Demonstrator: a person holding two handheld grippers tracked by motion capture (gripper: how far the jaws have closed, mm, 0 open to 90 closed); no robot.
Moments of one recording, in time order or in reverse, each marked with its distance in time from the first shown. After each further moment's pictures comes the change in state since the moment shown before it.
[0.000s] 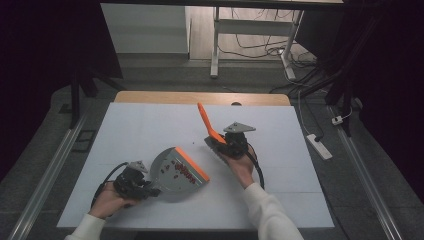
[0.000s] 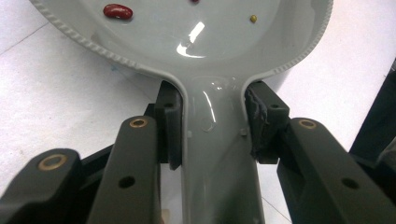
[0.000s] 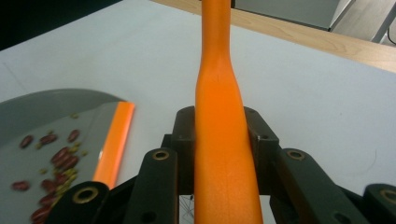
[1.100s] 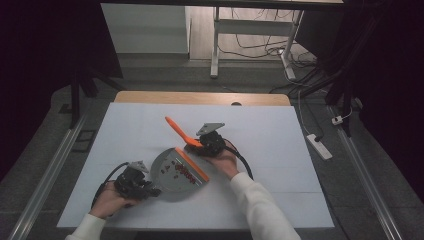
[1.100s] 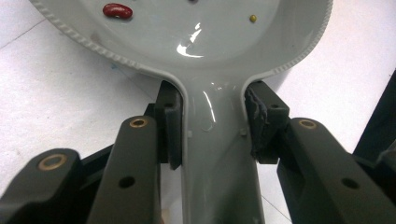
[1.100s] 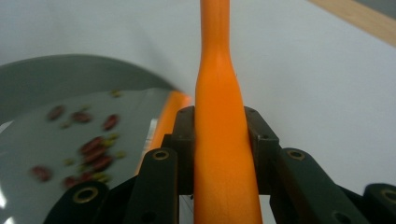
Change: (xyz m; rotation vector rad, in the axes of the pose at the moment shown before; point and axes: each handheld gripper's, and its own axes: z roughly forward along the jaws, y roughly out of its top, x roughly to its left) left arm 0.001 0.000 0.003 0.009 -0.003 -0.001; right arm 0.041 0.008 0.050 0.142 0.237 -0.217
